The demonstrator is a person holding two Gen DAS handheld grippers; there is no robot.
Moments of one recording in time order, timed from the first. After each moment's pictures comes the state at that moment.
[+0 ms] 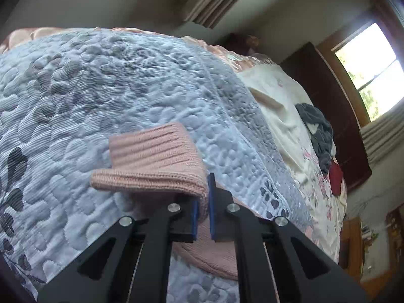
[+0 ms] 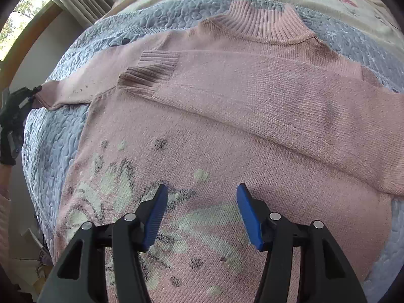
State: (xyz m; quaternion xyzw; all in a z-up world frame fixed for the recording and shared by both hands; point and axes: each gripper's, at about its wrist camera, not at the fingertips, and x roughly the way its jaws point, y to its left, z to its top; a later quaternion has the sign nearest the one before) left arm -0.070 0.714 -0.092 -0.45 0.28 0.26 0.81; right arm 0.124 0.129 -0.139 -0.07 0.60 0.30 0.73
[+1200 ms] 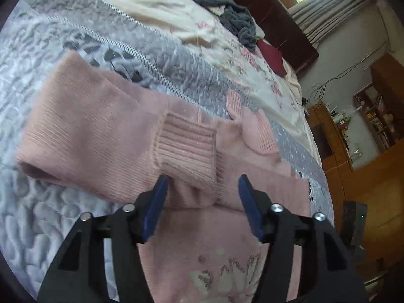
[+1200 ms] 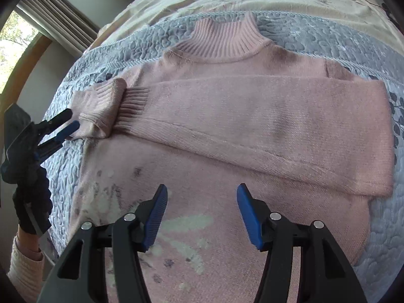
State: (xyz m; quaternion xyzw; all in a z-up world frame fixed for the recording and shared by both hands) left arm 0.050 0.444 -0.121 -0.35 0.40 0.00 0.85; right arm 0.163 0.096 -0.119 0.00 0.60 0.29 0.75
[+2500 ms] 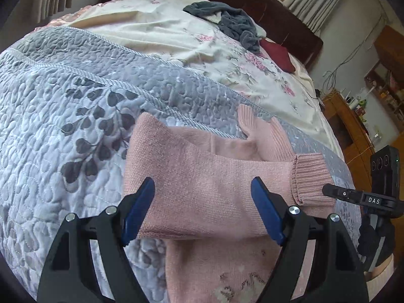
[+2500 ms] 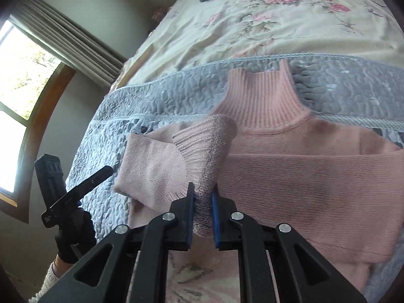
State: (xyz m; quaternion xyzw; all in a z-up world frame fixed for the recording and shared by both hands) left arm 0.085 0.433 -0.100 -0.27 0.42 0.02 0.87; right arm 0.222 0.114 -0.074 0.08 0.56 0.34 0.75
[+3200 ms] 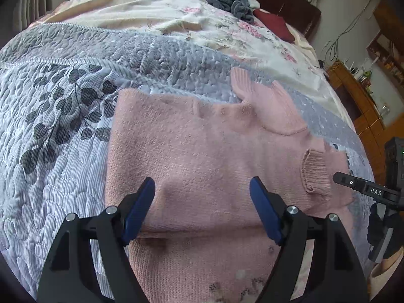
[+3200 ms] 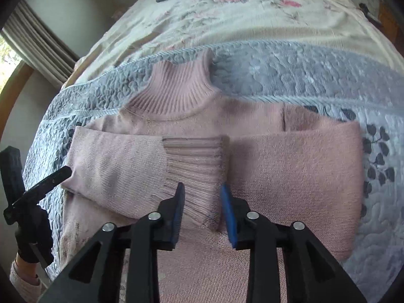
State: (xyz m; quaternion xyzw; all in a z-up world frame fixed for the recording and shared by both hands) left arm 0.112 0.389 -0.131 -0.22 0.47 0.01 0.86; right arm 0.224 0.058 -0.109 0.01 0.55 0.24 0.80
